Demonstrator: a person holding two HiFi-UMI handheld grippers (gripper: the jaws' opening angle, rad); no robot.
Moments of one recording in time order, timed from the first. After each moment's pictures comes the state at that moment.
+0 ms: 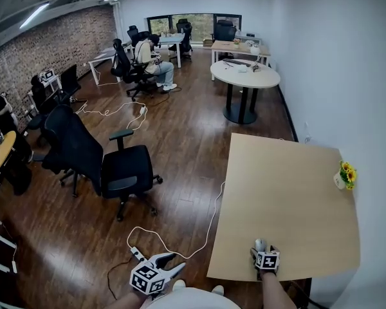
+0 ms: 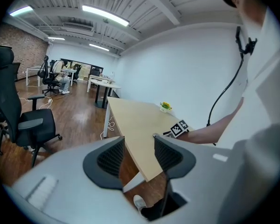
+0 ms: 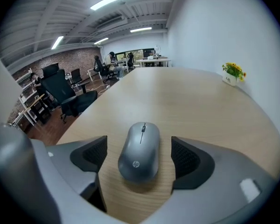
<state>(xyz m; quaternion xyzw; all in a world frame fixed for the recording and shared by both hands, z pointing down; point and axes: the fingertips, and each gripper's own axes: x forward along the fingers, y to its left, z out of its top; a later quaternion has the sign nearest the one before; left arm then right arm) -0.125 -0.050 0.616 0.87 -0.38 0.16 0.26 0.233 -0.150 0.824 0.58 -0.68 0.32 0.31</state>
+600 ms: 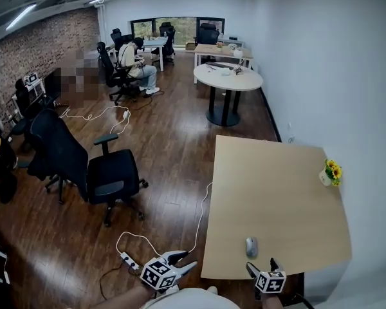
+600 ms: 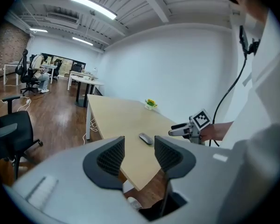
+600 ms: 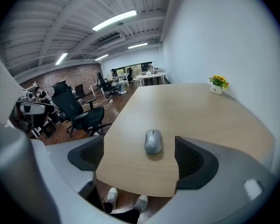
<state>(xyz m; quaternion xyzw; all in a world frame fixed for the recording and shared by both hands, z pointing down) -0.062 -0.070 0.623 0.91 -0.28 0.17 0.25 0.214 -0.056 0.690 0.61 -0.70 0.30 0.23</state>
